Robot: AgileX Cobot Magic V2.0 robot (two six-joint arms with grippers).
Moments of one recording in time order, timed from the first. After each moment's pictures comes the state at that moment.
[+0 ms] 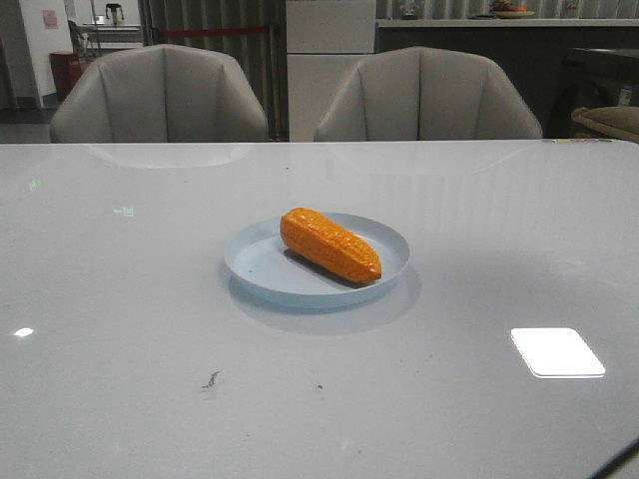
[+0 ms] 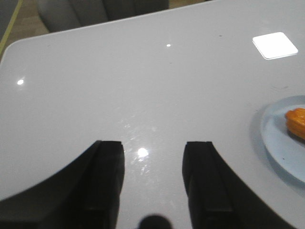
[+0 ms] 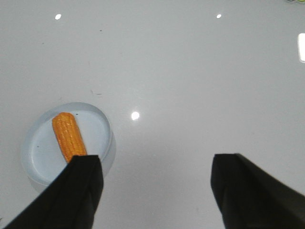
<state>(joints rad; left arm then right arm) -0.14 1.02 -0.95 0.12 0.50 0.00 -0.06 1.05 -1.16 0.30 0.77 -0.22</state>
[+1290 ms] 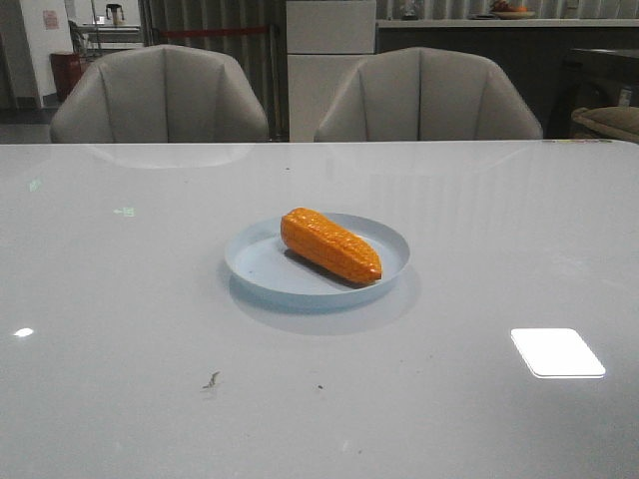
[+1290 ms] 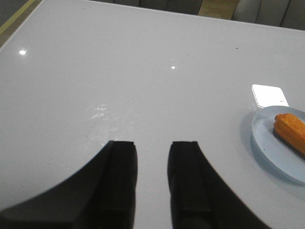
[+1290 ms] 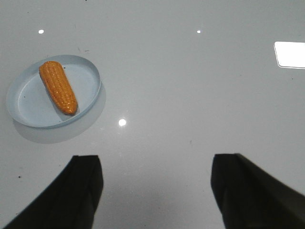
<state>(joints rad) 0.02 0.56 -0.63 -0.10 0.57 -0.03 -0.08 0.61 -0.67 0.29 0.70 -0.23</state>
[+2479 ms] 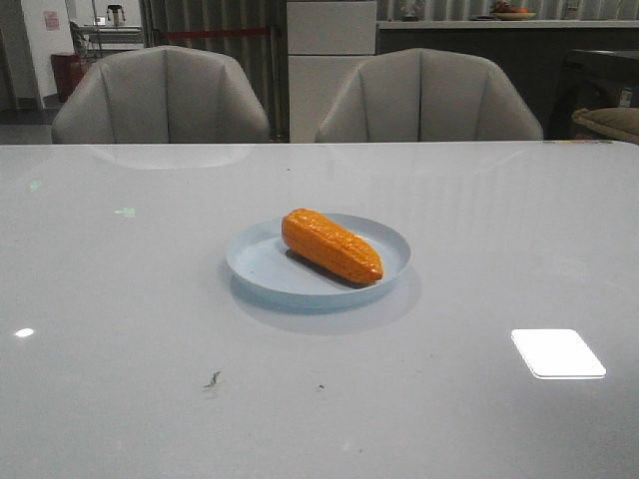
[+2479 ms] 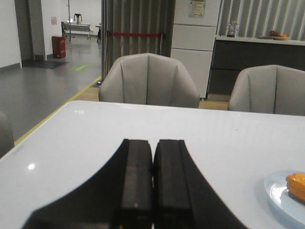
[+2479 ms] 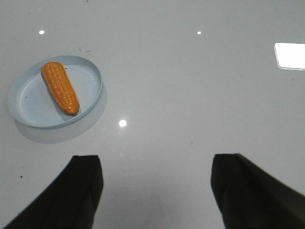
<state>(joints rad) 0.02 -0.01 -0.21 -0.03 0.27 -0.03 -0.08 0.61 -0.67 0.29 0.70 -0.24</state>
